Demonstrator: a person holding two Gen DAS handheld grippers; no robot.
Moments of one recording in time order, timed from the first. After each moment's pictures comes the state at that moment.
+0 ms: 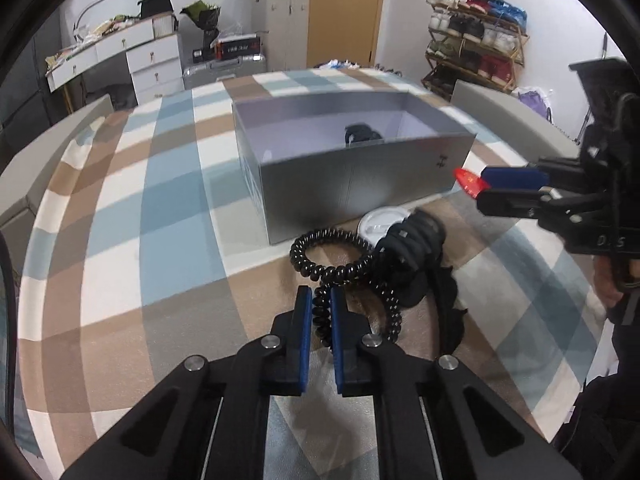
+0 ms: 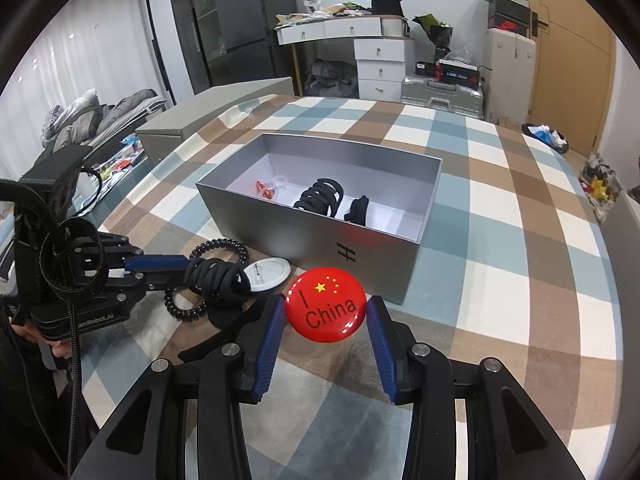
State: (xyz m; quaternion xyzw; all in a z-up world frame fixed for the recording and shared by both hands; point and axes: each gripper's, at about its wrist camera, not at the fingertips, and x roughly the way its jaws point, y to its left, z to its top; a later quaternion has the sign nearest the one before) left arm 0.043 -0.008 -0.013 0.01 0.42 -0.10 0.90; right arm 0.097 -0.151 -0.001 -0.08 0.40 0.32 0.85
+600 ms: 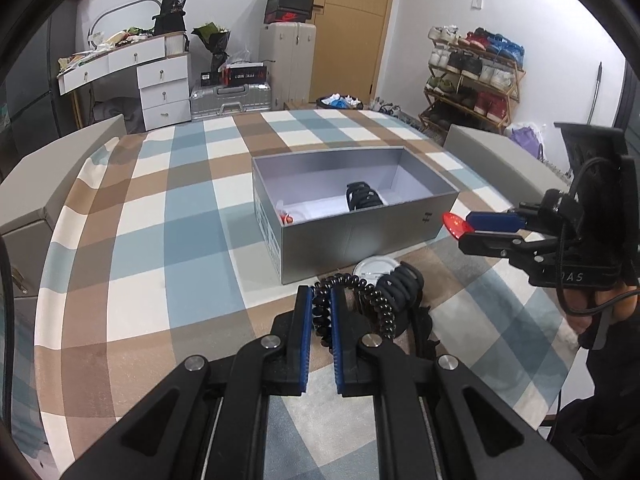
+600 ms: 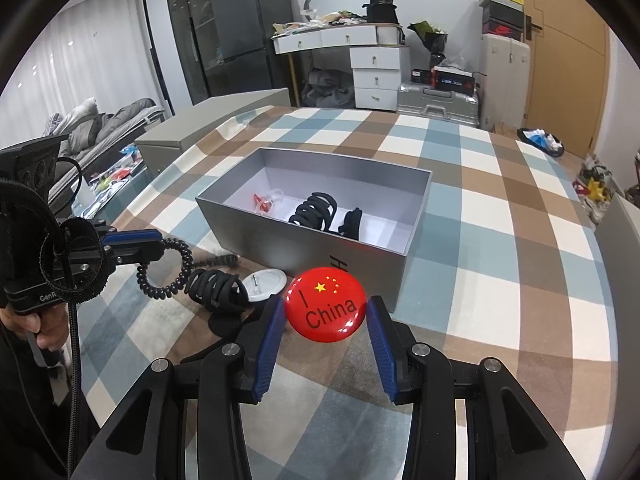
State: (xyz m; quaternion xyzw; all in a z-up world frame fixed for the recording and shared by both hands) left arm 0.041 0.007 0.013 -0.02 0.37 -0.11 0.92; right arm 0.096 -0.157 0.007 -0.07 0.39 0.32 0.86
